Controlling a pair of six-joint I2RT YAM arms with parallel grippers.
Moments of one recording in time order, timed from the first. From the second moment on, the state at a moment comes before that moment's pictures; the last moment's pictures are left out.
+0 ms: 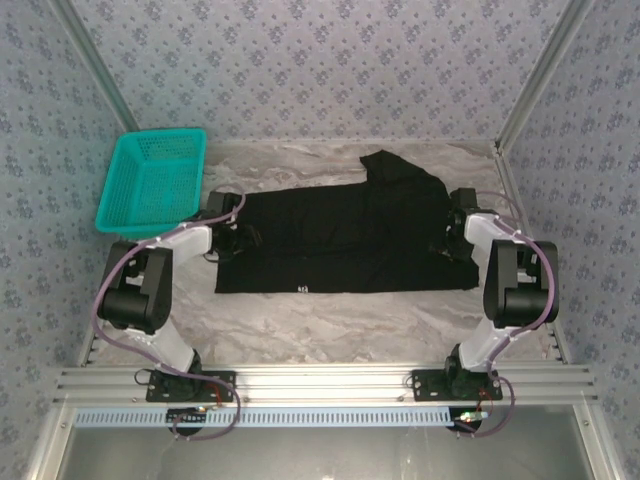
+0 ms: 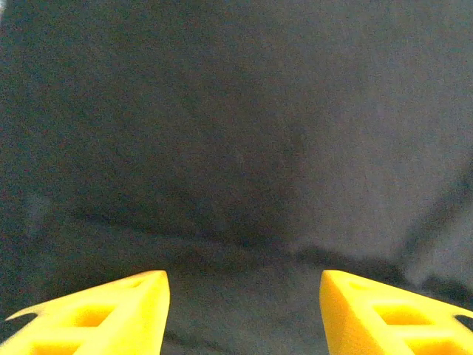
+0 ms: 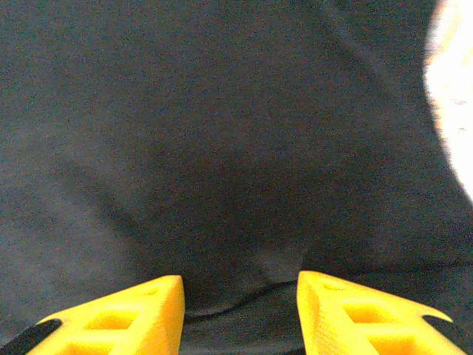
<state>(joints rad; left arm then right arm) -0.21 1.69 0.94 -0.34 0.12 -0.59 -0.07 1.70 1.00 -0.60 0.01 0.33</state>
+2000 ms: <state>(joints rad) -0.29 1.48 1.02 -0.48 0.03 -0.57 0.18 2.03 1.57 -0.53 0.06 0.36</state>
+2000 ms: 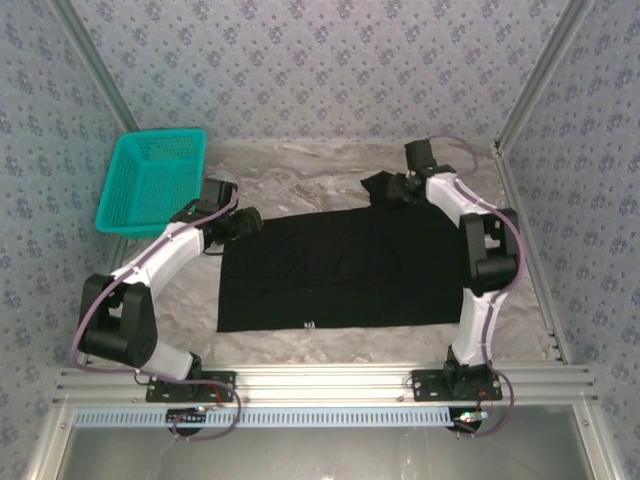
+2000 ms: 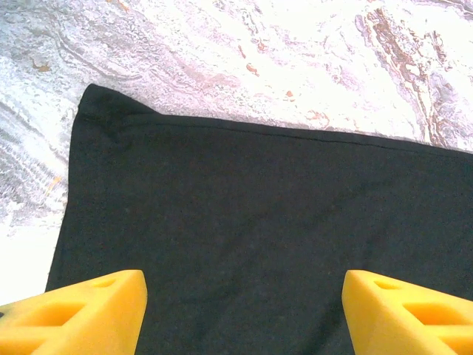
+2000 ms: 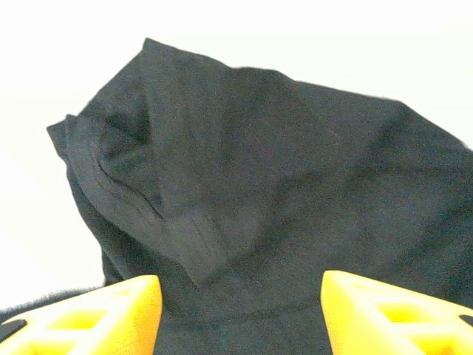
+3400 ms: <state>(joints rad) -0.29 1.58 1.04 -0.48 0.06 -0.52 0.27 2.27 1.85 -0.76 0.12 0.19</state>
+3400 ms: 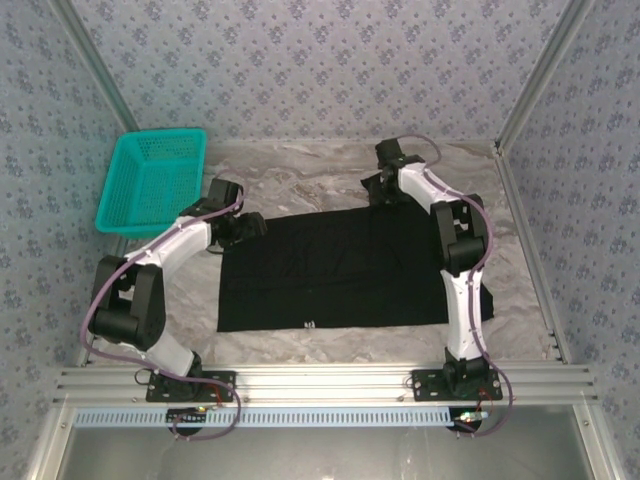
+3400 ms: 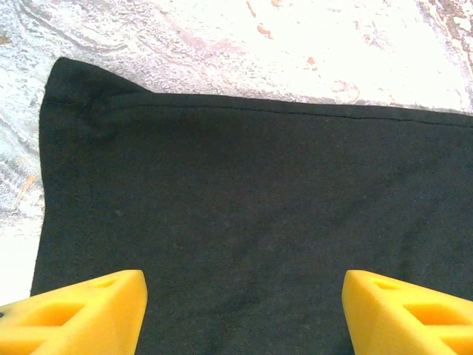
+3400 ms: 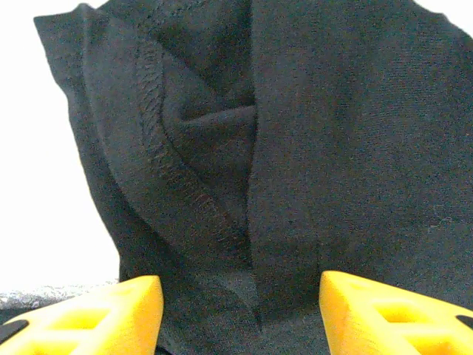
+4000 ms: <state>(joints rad) -0.28 1.58 1.04 -0.48 0.06 -0.52 0.21 2.39 2.07 -0.87 0.22 0.18</state>
